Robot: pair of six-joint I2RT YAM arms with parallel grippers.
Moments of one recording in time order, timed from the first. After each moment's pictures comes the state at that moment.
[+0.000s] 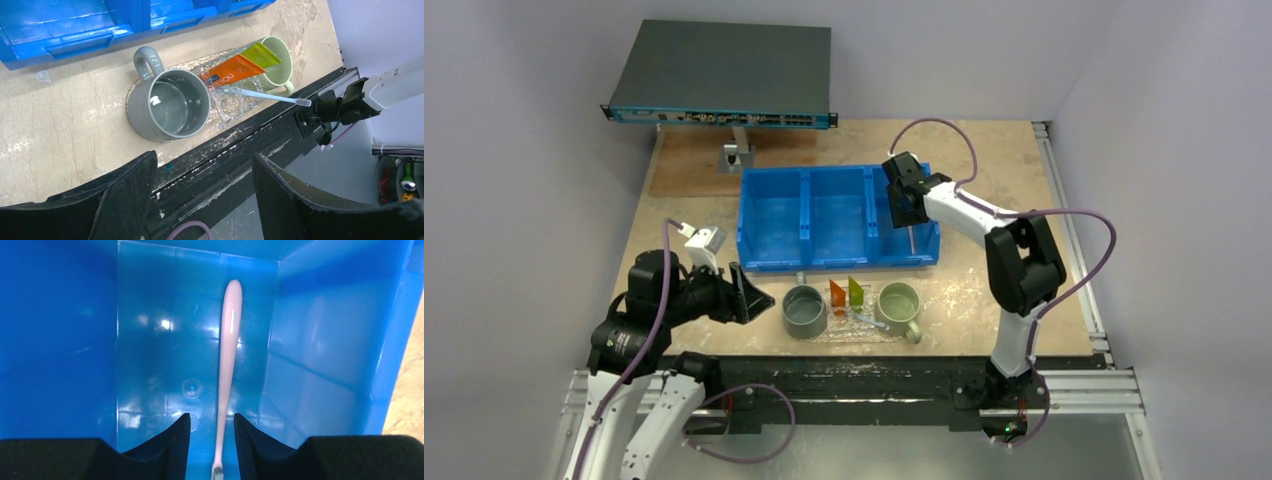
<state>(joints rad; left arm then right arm) -0.22 0.50 0.85 -0.97 0.50 -0.36 0.51 1.88 1.39 -0.56 0.29 0.27</state>
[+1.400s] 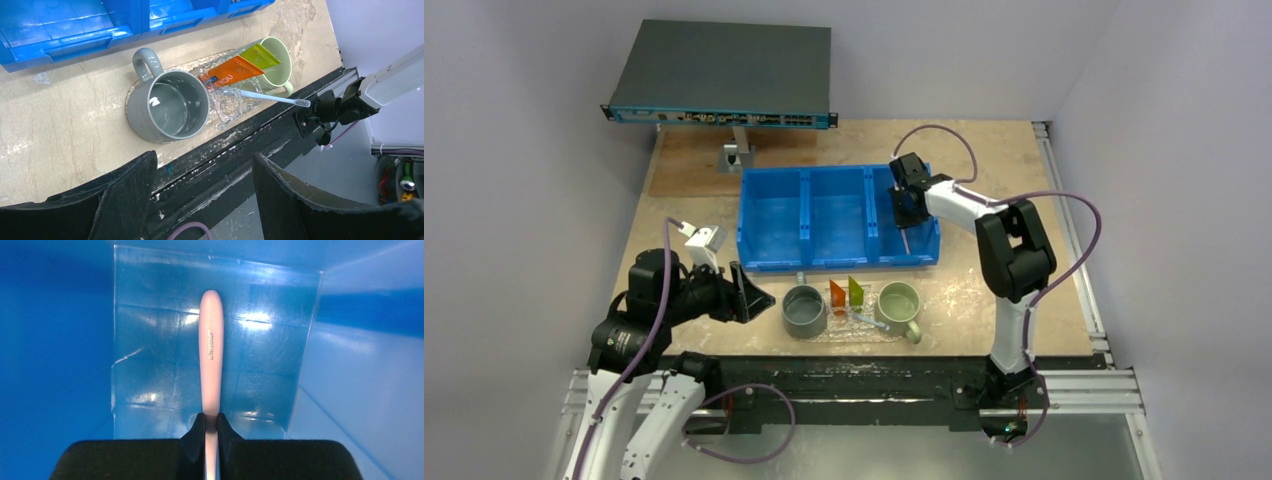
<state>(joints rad) -0.22 0.50 0.85 -0.97 0.51 -0.36 0.44 2.00 1.40 -0.48 0.13 0.25</state>
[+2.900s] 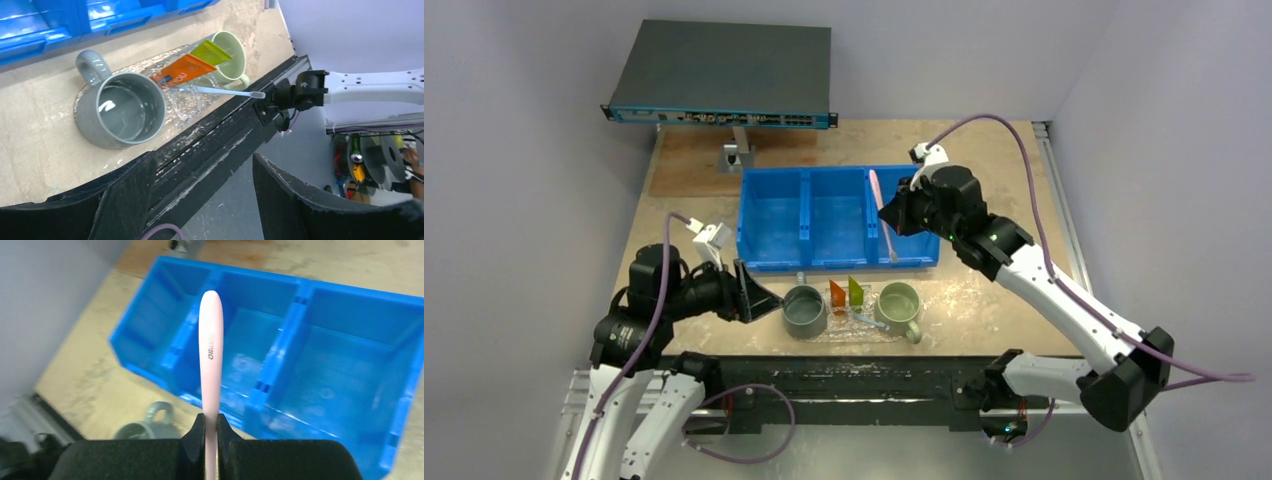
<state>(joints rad) -0.22 0.53 0.85 -0.91 0.66 -0.42 0.63 1.22 1.14 -0.40 0.00 0.34</state>
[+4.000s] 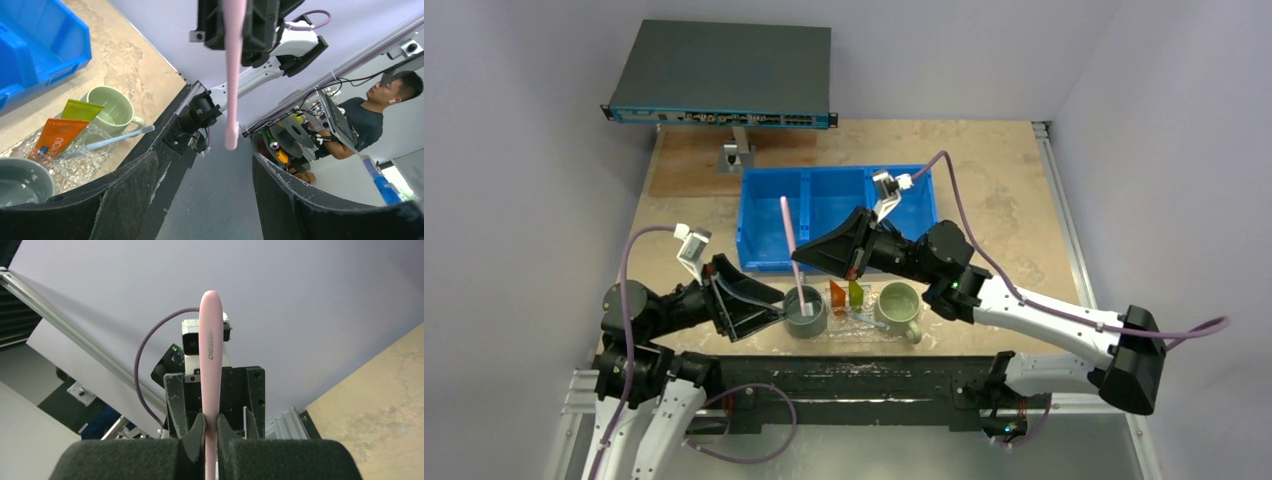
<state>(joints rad) -0.23 0.31 0.69 -0.31 0.99 -0.87 1.03 1.17 0.91 0.60 -0.31 0.95</state>
